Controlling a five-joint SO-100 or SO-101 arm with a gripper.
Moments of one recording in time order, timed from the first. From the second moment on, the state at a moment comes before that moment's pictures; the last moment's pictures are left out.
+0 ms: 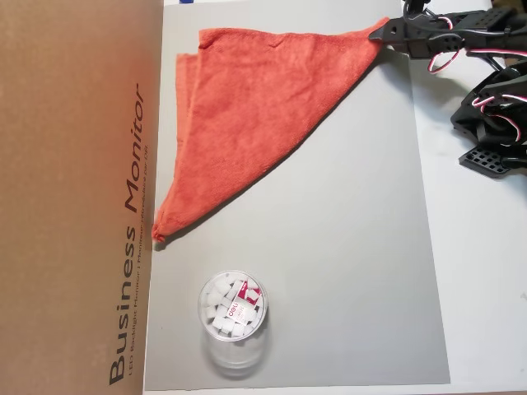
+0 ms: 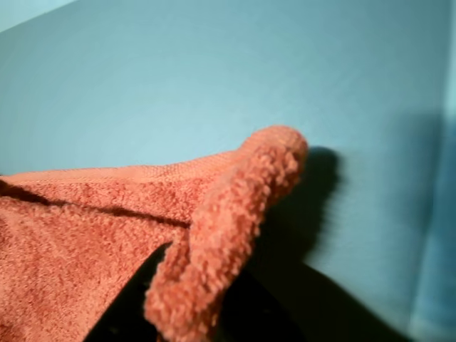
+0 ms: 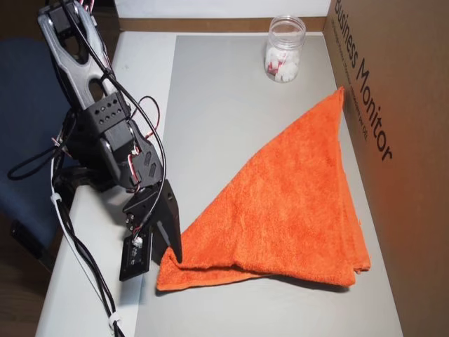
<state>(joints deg) 53.9 119.4 159.9 6.1 125.8</state>
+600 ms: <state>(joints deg) 64.3 119.4 159.9 6.1 97.5</state>
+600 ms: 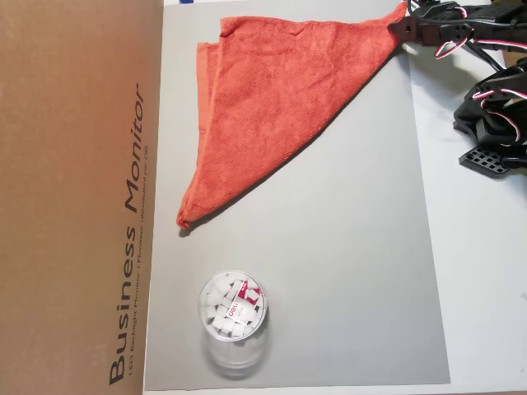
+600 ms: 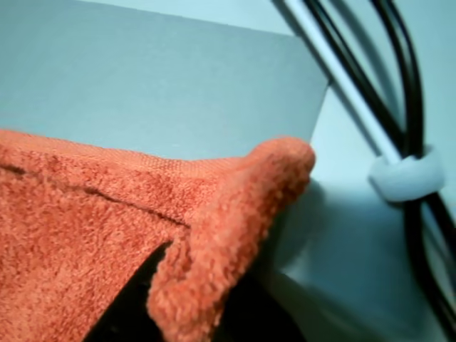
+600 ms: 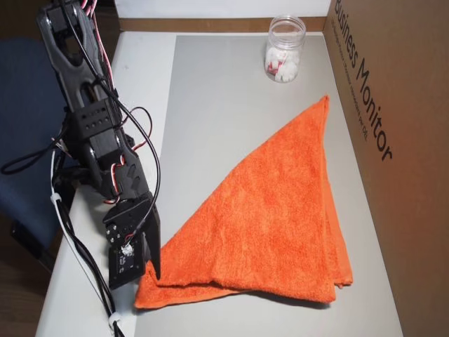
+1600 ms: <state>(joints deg) 61.7 119.4 147.0 6.1 104.1</state>
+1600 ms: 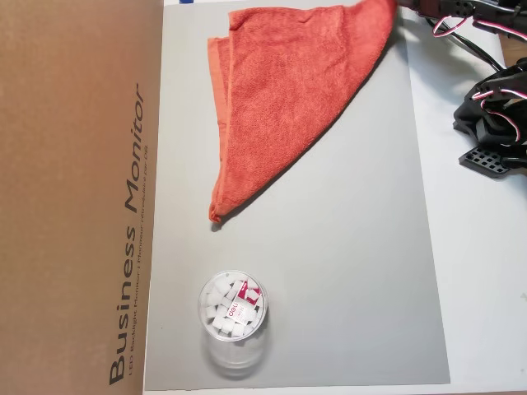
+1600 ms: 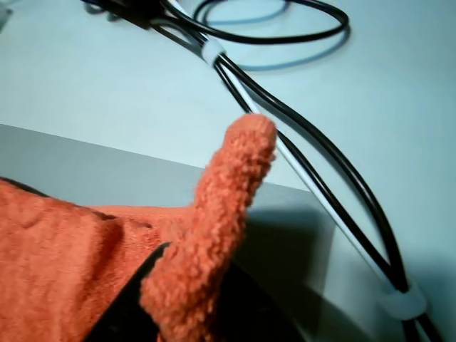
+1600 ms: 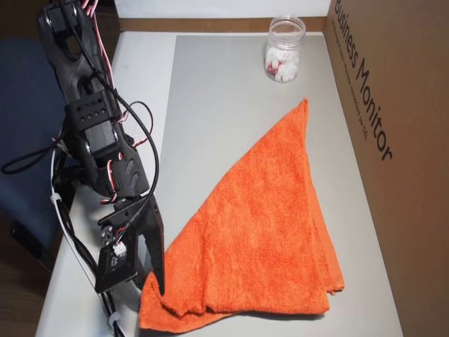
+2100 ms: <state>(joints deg) 49.5 134.6 145.3 6.2 113.6</state>
